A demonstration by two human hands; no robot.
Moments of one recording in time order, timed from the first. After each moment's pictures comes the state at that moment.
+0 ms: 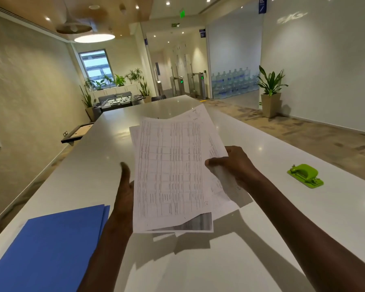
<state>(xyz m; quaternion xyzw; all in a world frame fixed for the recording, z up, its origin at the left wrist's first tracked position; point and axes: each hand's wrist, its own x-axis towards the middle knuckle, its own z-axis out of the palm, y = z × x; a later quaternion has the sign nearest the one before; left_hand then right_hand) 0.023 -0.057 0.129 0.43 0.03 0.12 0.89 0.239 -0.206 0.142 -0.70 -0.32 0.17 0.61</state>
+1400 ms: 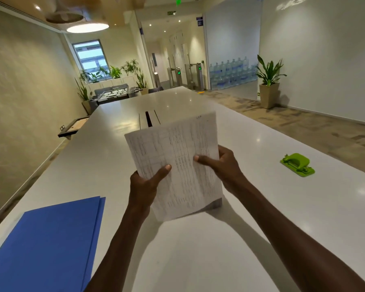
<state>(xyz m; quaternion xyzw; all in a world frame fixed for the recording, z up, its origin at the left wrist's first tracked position) 0.055 -0.083 0.106 0.65 0.22 0.41 0.60 0.225 -0.211 0.105 -0.56 -0.37 0.19 0.72</state>
